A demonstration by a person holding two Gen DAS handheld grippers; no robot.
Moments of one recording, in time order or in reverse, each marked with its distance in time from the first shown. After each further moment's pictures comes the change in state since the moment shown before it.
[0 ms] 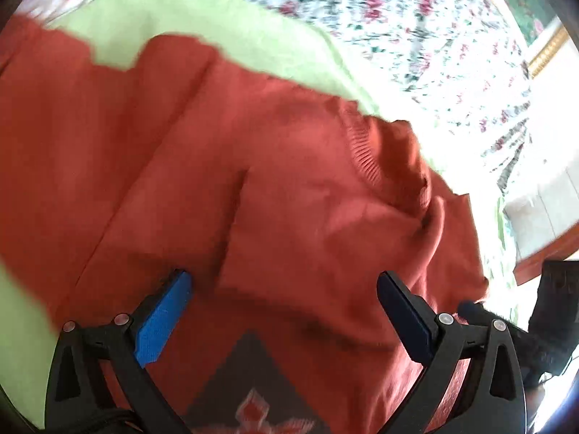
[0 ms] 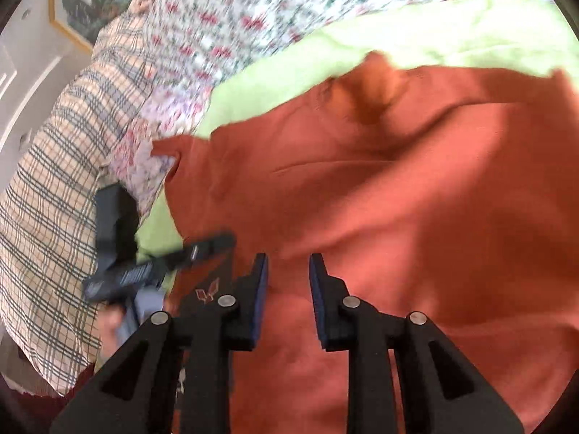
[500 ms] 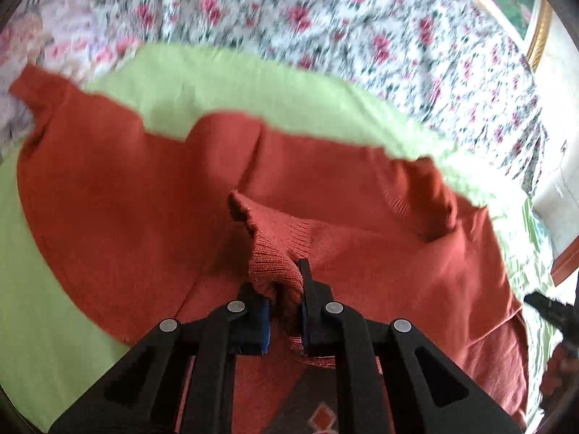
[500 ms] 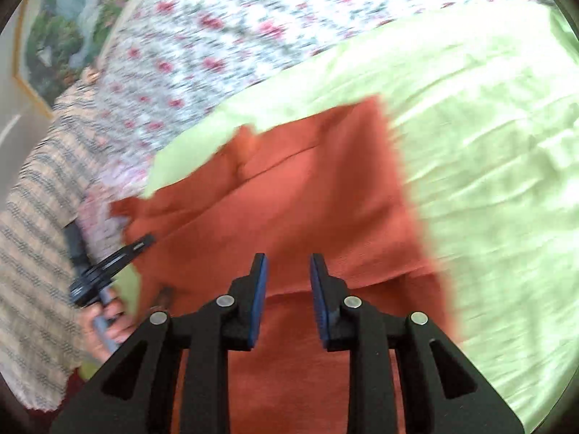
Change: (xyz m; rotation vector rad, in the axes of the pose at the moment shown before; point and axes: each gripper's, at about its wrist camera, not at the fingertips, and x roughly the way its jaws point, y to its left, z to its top) left arm -0.037 0.021 -0.002 0.080 -0.163 0.171; right arm -0.108 -0.066 -0.028 0.162 -0.199 -0.240
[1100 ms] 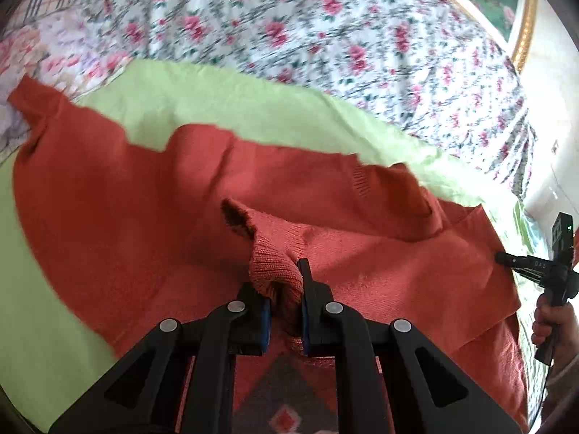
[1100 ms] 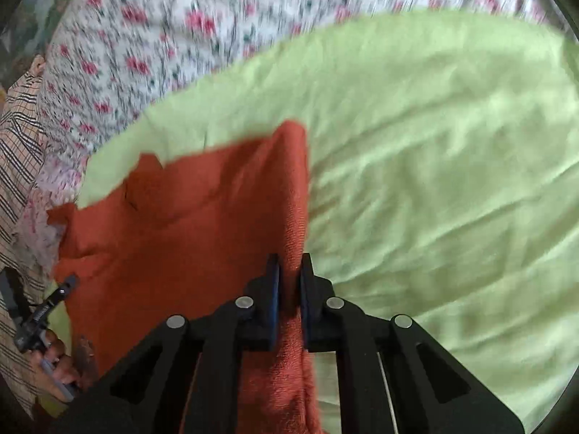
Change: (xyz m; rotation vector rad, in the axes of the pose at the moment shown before) left arm -0.014 -0.037 -0.004 0.025 -0.090 -0.019; right arm 0.052 -0.056 0.072 -0.072 0.022 -0.152
